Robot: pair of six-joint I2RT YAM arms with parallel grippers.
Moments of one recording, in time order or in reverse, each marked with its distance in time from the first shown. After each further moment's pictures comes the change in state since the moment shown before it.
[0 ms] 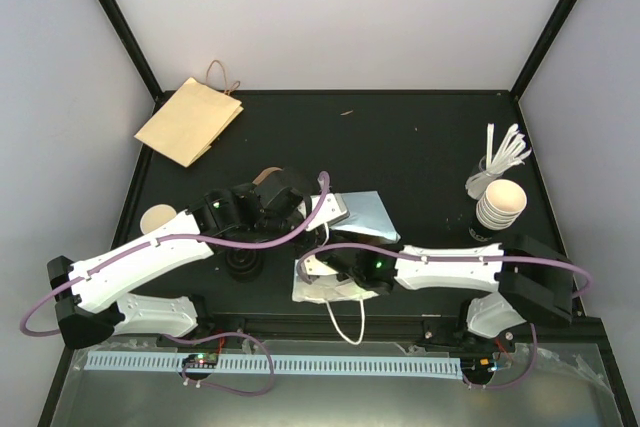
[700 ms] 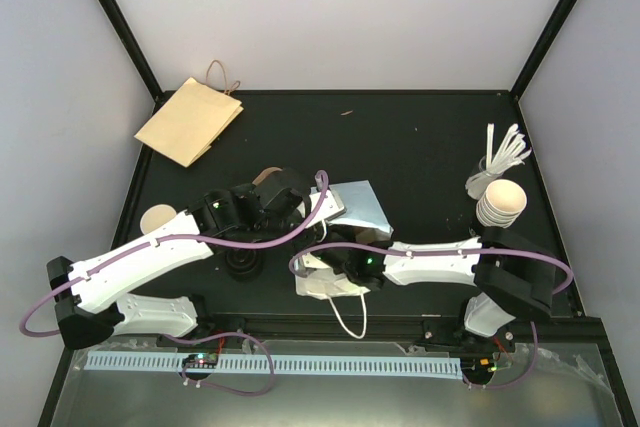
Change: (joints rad) left arm 0.001 -0.005 -0.007 -0.013 -0.107 0.001; right arm -0.033 0.115 0.022 0.080 0.061 -0.014
